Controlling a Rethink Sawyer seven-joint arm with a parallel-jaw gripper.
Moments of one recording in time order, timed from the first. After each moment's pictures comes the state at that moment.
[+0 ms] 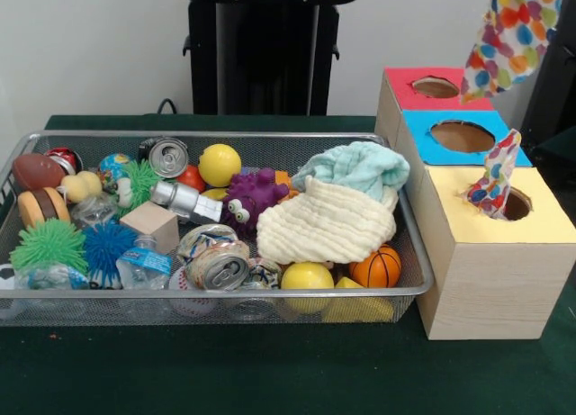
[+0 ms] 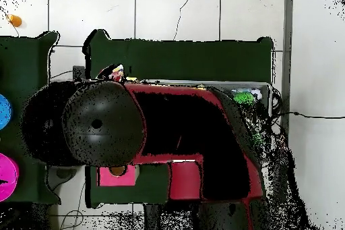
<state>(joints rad) -0.27 -1.18 0.29 1.54 0.16 1.08 1.75</state>
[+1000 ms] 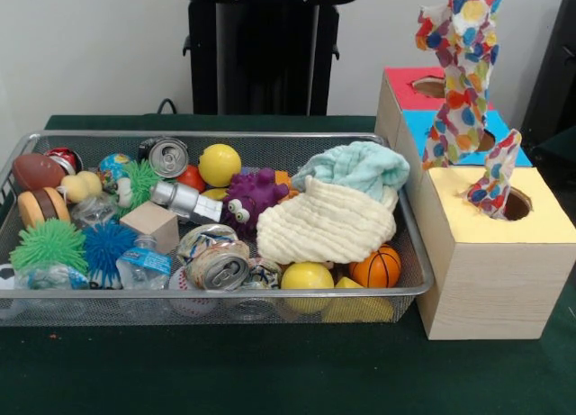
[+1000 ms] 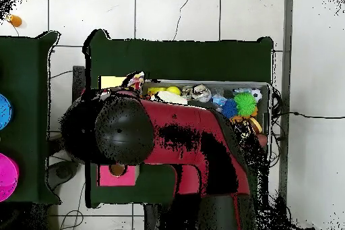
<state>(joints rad) -0.20 -1.12 0.15 1.65 0.15 0.87 1.75</state>
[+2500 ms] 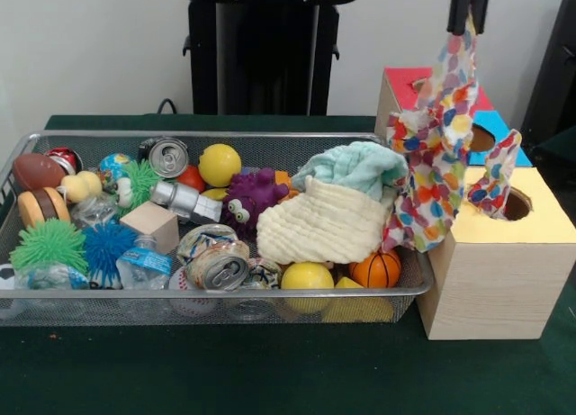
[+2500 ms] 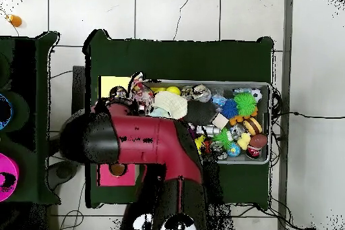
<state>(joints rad) 0.05 -0.94 -0.10 1.65 0.05 0.60 1.78</state>
